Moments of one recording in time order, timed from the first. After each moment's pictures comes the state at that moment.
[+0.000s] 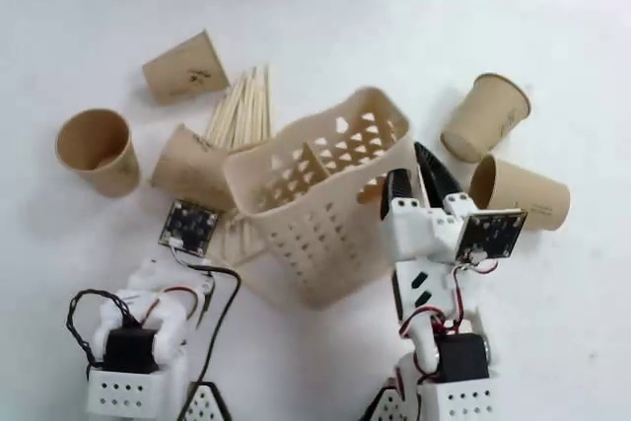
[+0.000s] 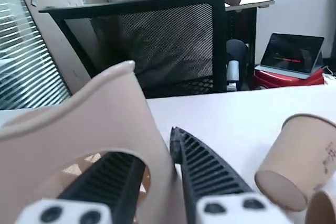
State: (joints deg) left arm -3.3 -104.0 97.1 73.3 -14.6; right arm -8.4 -101.8 89.9 22.8 -7.4
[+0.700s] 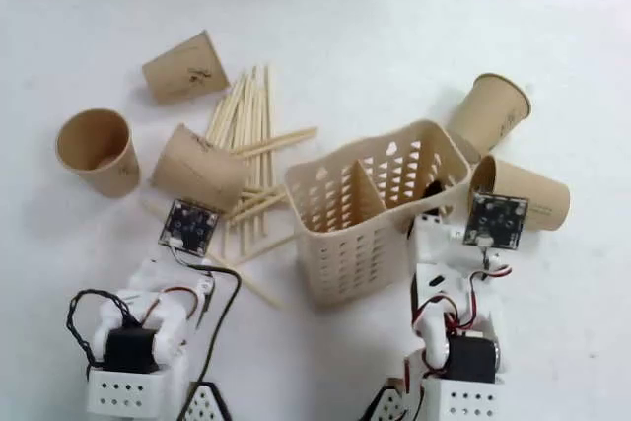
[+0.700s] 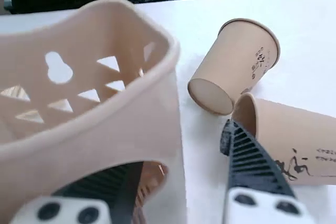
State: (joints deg) left arm -3.3 -104.0 97.1 73.3 -14.6; right arm 0.6 -102.9 91.5 43.1 1.0
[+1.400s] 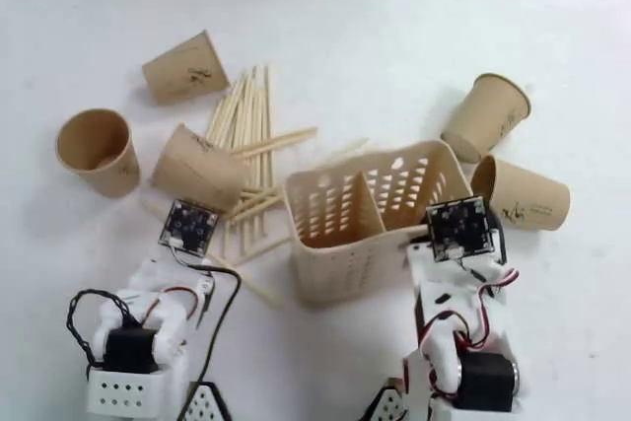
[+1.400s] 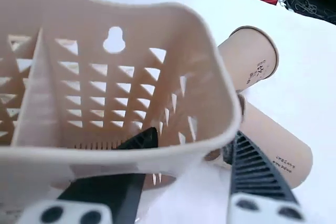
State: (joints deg) left arm -3.3 -104.0 97.1 73.3 -14.6; right arm -0.4 -102.0 73.3 68.3 21.5
